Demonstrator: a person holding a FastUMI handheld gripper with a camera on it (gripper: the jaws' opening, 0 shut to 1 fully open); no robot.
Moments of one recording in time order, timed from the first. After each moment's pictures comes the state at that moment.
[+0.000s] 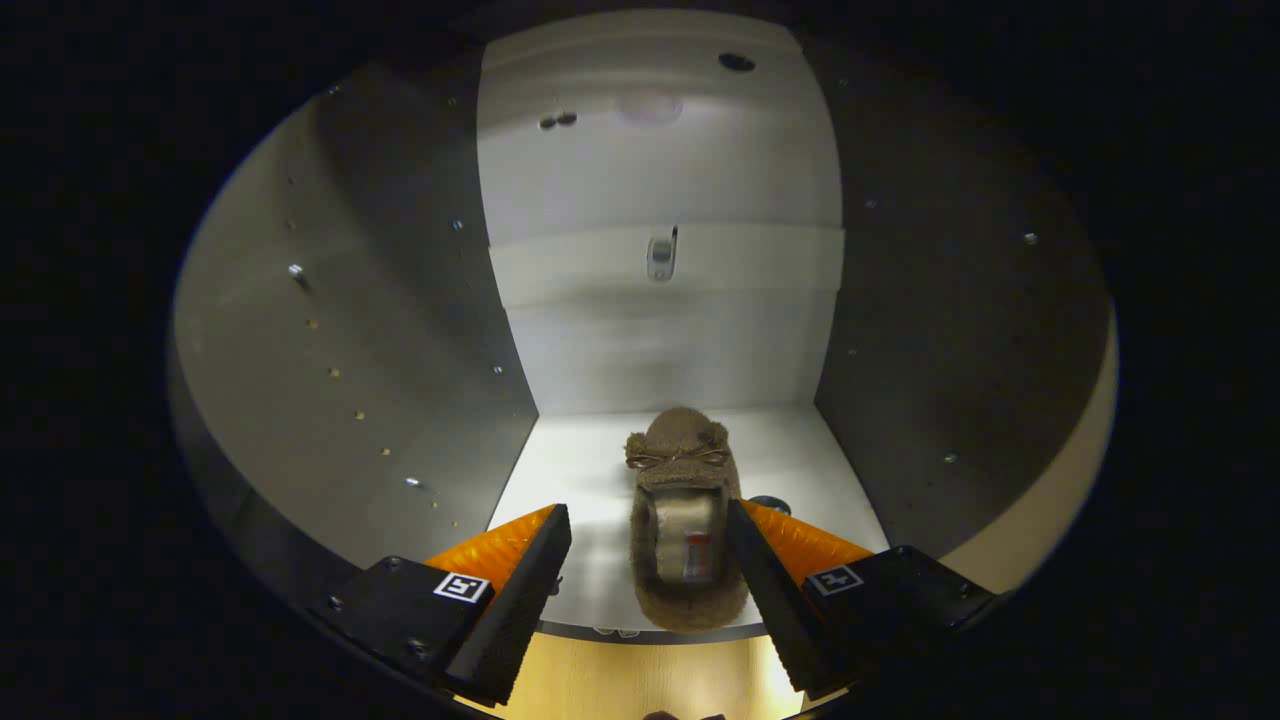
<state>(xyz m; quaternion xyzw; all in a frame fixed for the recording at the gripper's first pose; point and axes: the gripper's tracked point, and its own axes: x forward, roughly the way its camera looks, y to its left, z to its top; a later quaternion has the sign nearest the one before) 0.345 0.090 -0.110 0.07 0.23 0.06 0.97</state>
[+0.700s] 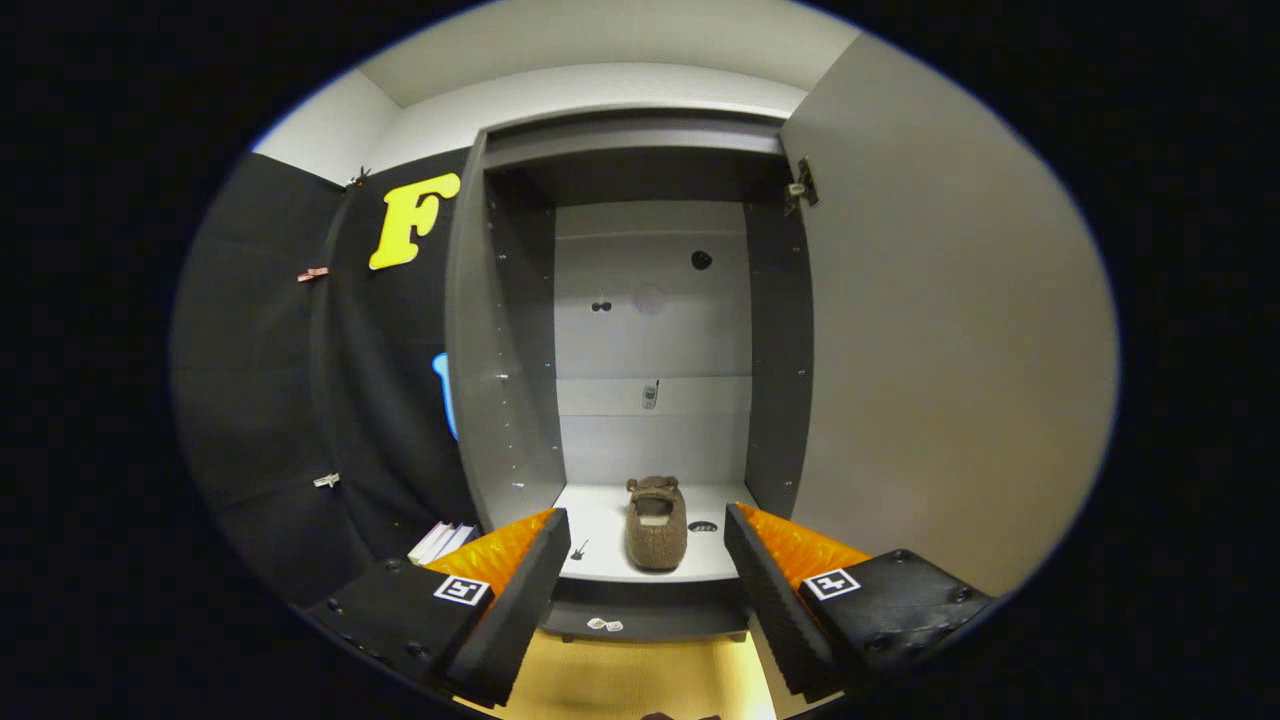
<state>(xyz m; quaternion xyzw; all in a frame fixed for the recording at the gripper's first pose) 0.125 0.053 -0.005 0.03 0.04 0.06 1.00</state>
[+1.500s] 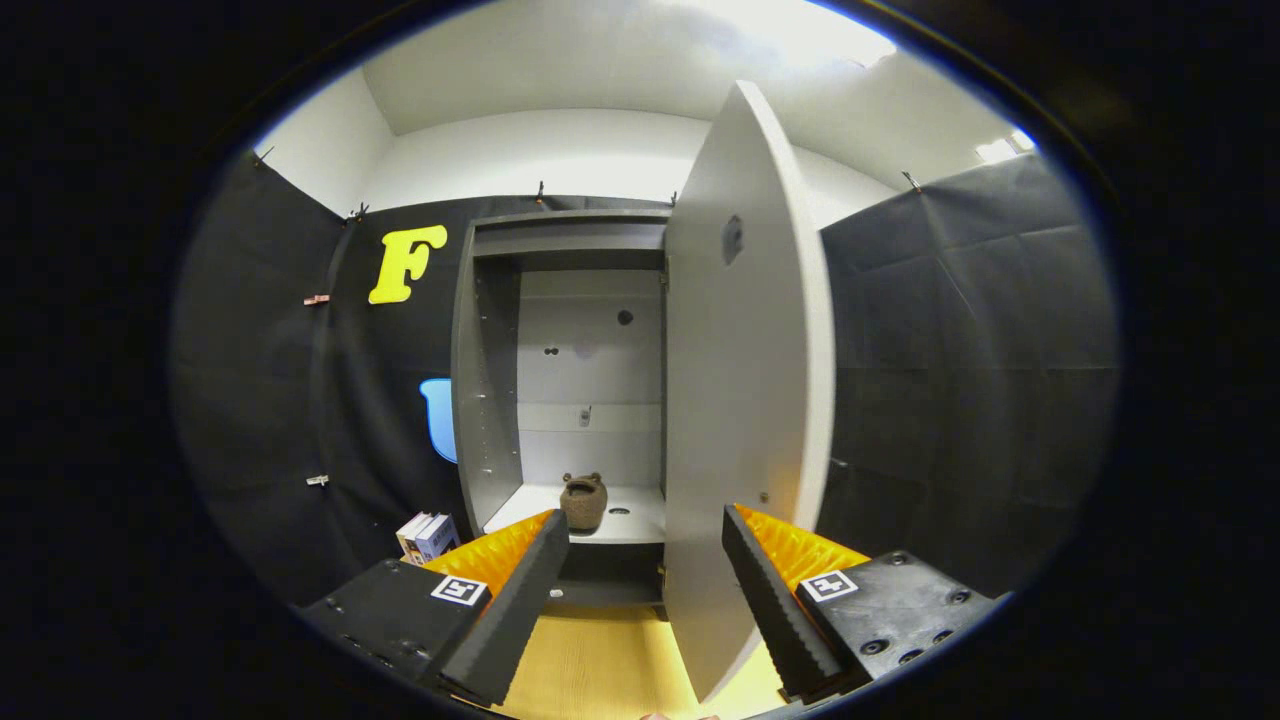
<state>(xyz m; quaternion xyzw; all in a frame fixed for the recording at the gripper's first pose) -0.057 -0.072 0.014 0.03 -0.02 -0.02 1.00</state>
